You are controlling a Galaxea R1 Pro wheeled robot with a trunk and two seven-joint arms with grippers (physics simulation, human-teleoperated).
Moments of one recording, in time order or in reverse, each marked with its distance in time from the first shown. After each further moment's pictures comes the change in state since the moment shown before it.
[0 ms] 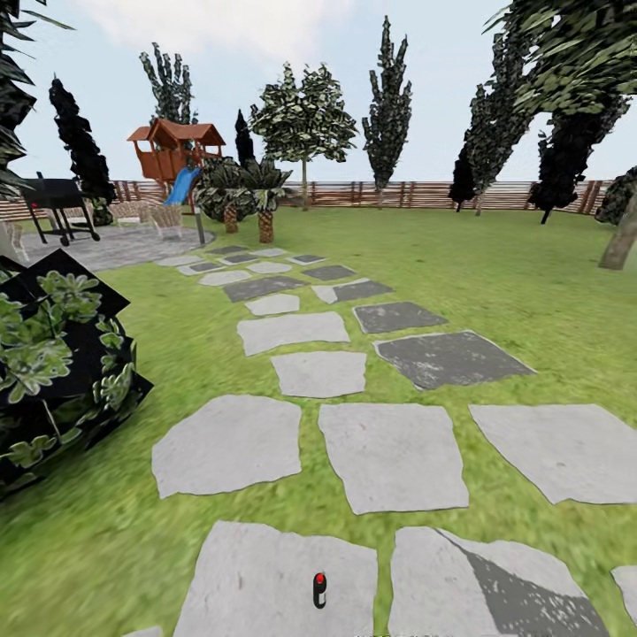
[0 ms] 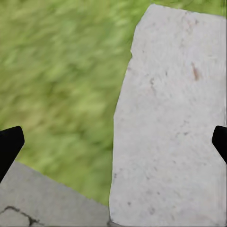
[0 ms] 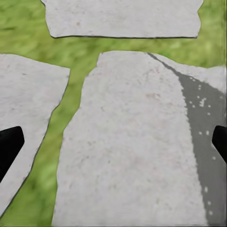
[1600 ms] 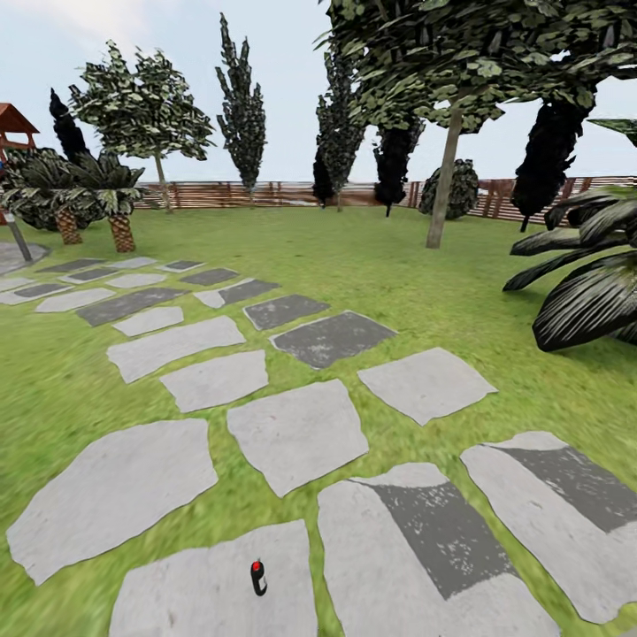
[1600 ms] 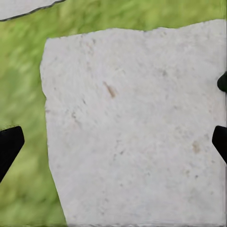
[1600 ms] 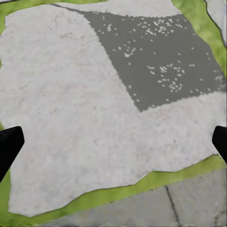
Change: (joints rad) left arm 0.001 -0.001 0.000 -0.001 0.000 0.000 -0.001; right arm -0.001 0.000 -0.001 0.001 0.000 0.001 0.000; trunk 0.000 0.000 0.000
